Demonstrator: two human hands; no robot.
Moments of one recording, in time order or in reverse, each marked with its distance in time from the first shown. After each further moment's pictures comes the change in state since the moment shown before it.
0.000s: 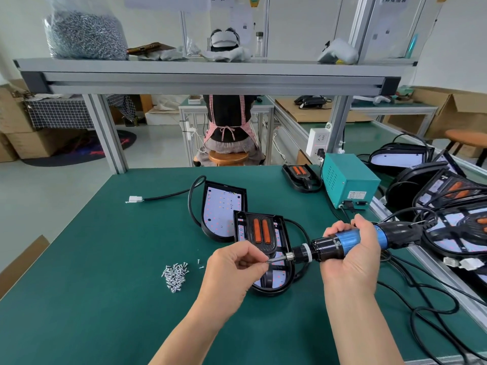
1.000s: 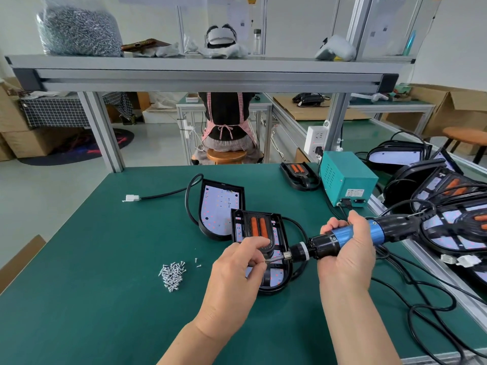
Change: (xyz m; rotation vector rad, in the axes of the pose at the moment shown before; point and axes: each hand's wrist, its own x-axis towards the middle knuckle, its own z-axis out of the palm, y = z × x) left_hand -0.007 -0.010 0.011 0.417 0.137 0.396; right_hand 0.002 0.005 -0.001 -0.121 0.020 -0.102
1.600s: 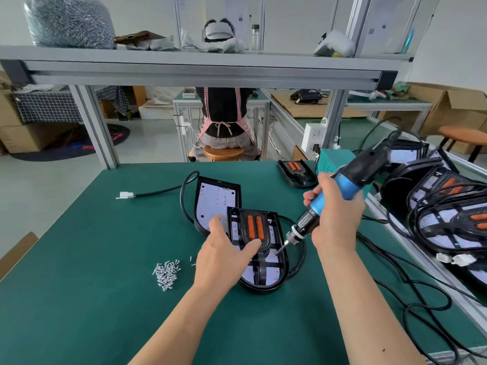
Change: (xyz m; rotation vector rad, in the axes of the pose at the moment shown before) left_hand 0.040 -0.023 0.009 0.174 -0.095 -0.563; right_hand 0.025 -0.001 0.045 -0.335 -0.306 -0.243
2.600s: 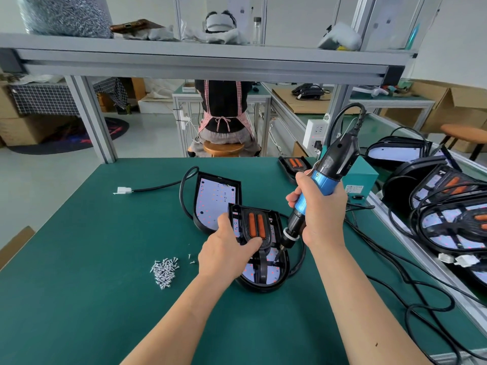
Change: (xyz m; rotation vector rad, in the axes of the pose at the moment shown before) left_hand 0.023 -0.004 0.015 0.148 0.005 0.012; right_hand -0.001 0.015 0.008 -0.147 -0.205 0.010
